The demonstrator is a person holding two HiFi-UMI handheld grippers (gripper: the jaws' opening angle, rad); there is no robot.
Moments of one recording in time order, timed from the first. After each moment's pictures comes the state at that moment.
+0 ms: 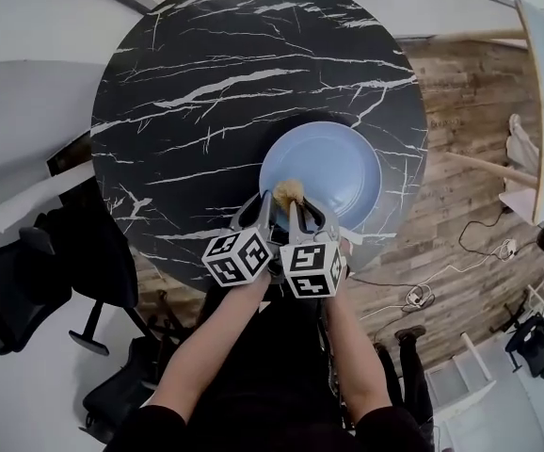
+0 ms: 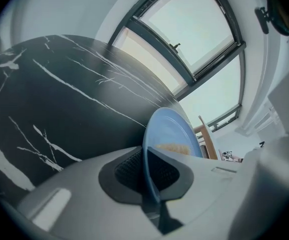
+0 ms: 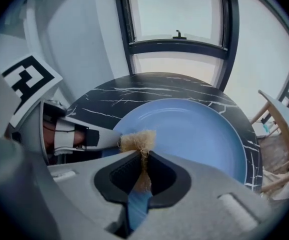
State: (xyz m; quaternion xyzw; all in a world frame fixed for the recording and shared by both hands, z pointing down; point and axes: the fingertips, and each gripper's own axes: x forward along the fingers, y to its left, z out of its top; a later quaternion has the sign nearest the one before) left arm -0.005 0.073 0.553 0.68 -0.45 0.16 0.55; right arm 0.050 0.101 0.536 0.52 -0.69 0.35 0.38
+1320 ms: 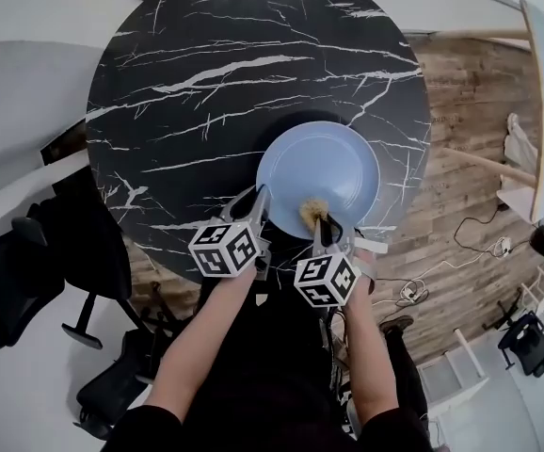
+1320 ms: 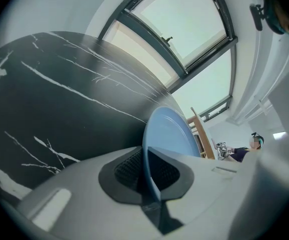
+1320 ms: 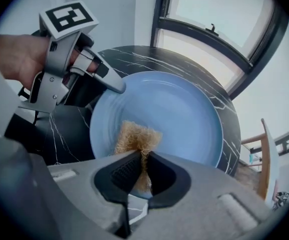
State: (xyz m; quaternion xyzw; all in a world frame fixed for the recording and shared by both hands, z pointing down) left arm -0.014 0.082 0.554 0.72 -0.39 0.18 0.54; right arm 0.087 0.179 0.555 0.42 -0.66 0.27 0.56
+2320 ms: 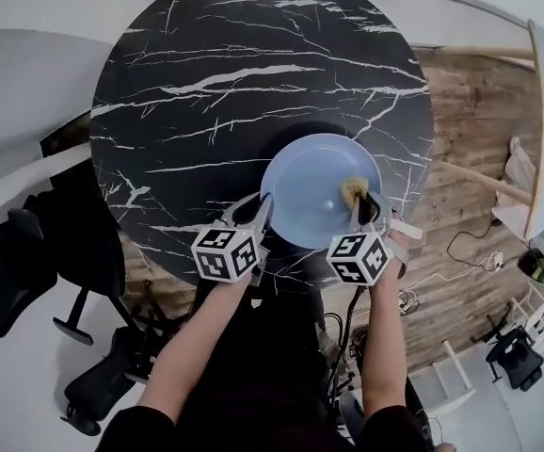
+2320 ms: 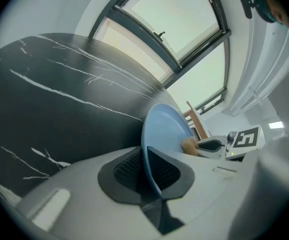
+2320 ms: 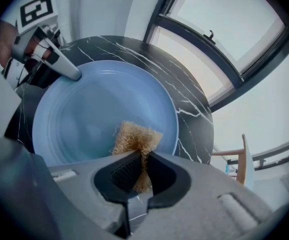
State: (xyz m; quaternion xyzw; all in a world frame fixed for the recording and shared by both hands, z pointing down) left arm -0.012 0.084 0.553 0.74 -0.36 0.21 0.53; right arm 0.179 0.119 0.555 0.44 -0.62 0.18 0.62
